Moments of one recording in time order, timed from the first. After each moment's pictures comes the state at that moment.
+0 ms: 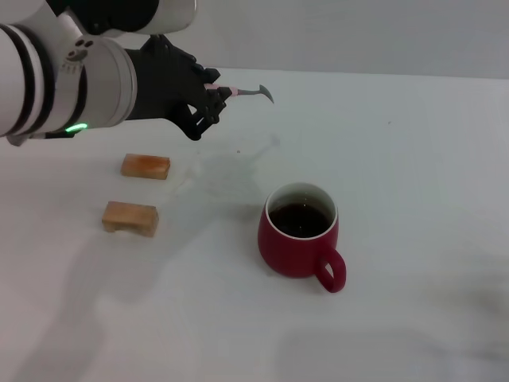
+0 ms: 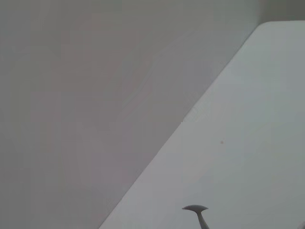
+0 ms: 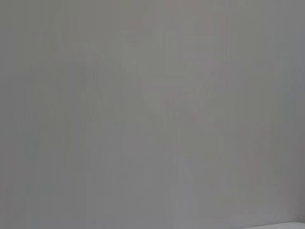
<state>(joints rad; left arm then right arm) -0.33 -2.06 -1.46 -1.99 2.65 -1.22 0.62 0.04 2.09 0.14 0.45 -1.53 -1.56 -0.13</state>
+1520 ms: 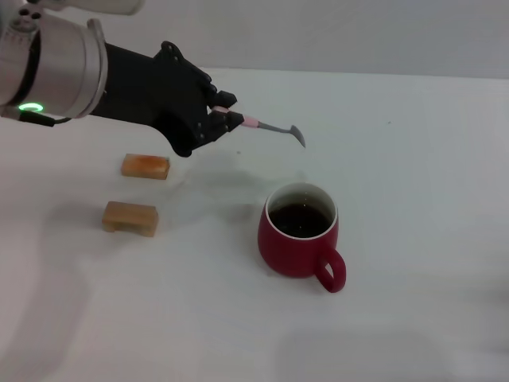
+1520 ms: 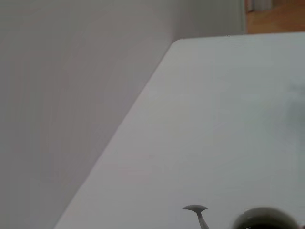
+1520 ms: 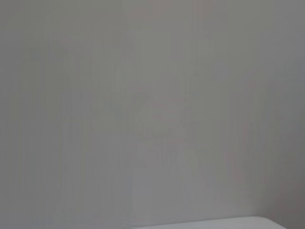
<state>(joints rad) -0.47 -2.05 -1.79 -1.82 2.28 -1.51 0.98 0.06 2.09 0.15 0.40 -1.44 -1.52 -0.13</state>
